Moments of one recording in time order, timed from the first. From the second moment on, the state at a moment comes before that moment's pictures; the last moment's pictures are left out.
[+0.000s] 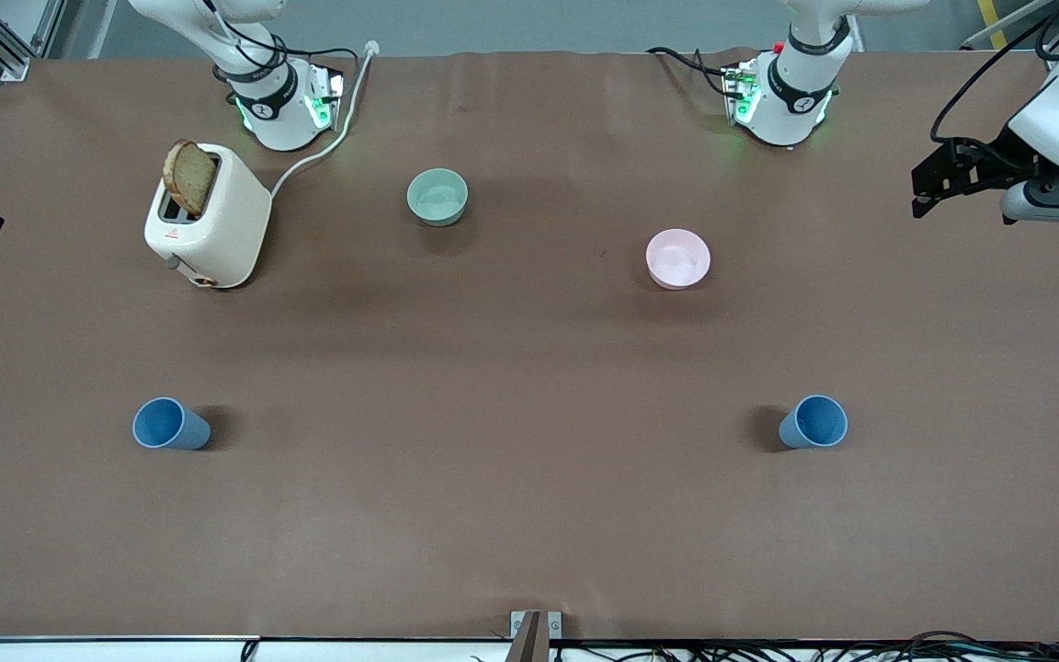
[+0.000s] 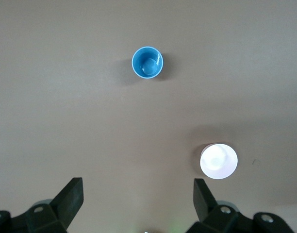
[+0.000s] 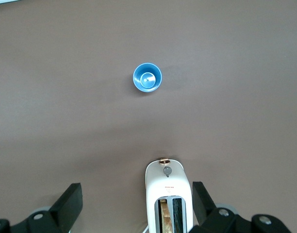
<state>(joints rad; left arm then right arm) -0.07 -0.05 -0.07 -1.56 0.02 1.51 -0.02 -0.02 0.02 -0.10 -1.39 0.01 1.42 0.04</state>
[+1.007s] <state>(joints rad) -0.03 0.26 -0.06 -1.70 0.06 2.02 -0.01 -0.06 0.24 -0.10 -1.50 0.01 1.79 -0.08</state>
